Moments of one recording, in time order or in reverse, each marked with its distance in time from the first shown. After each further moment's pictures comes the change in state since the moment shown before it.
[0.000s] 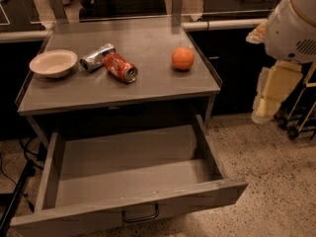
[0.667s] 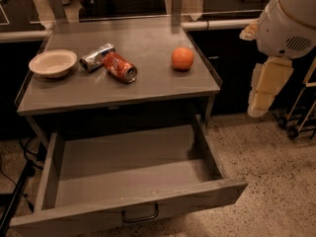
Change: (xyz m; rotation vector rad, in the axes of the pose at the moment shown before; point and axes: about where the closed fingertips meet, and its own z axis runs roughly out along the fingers) arm -0.005 -0.019 0.012 0.006 0.010 -0.051
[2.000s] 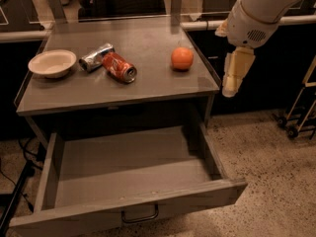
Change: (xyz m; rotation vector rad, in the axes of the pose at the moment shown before) arm -0.020 -0.072 0.061 -0.031 -0.047 -0.048
